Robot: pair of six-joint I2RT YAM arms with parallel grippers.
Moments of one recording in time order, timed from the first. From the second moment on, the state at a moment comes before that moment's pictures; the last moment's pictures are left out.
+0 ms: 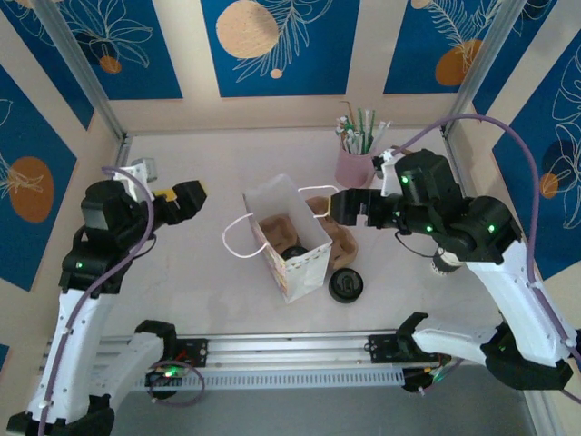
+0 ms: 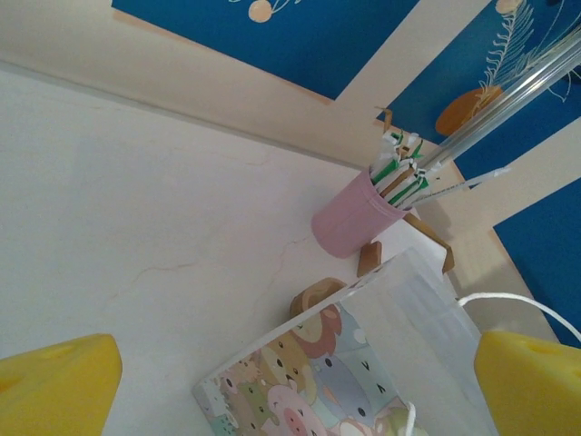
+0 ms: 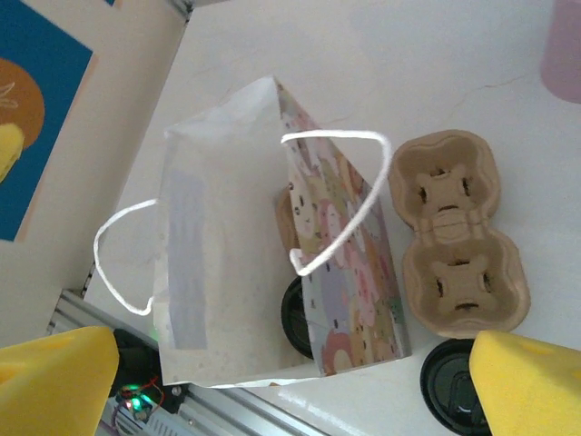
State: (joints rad) left arm -0.17 0.78 1.12 -0.68 0.32 -0.51; right arm 0.69 1.08 1.66 -1.25 -0.05 0.59
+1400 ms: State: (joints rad) left arm -0.15 1.29 1.18 -0.56 0.35 -0.51; right arm 0.13 1.55 1.71 -1.12 -0.10 0.45
